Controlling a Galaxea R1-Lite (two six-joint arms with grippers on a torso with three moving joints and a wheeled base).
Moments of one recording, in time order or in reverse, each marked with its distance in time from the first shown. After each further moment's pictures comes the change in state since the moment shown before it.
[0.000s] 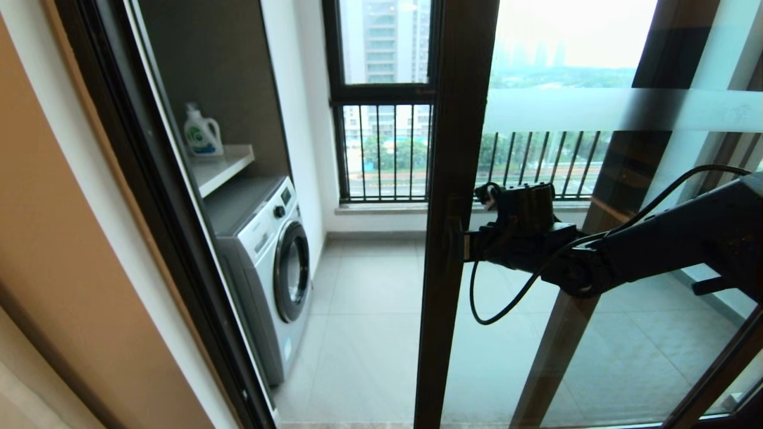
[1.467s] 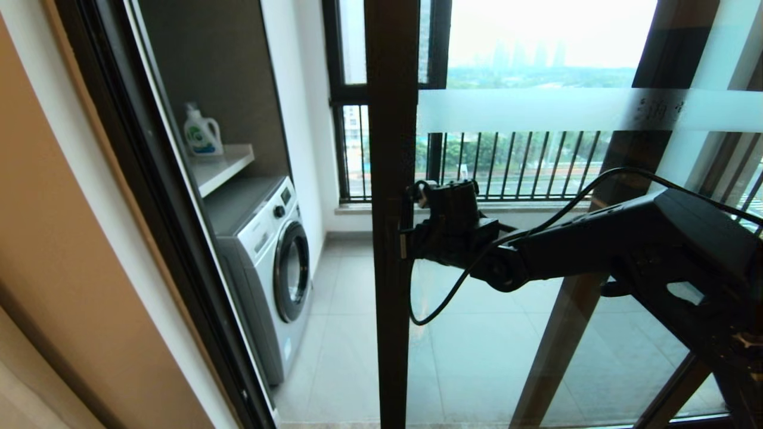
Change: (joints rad) left arm 0.000 0.000 0.000 0.000 0.000 0.000; right arm 0.187 0.167 -0.343 0.131 -0.046 0.019
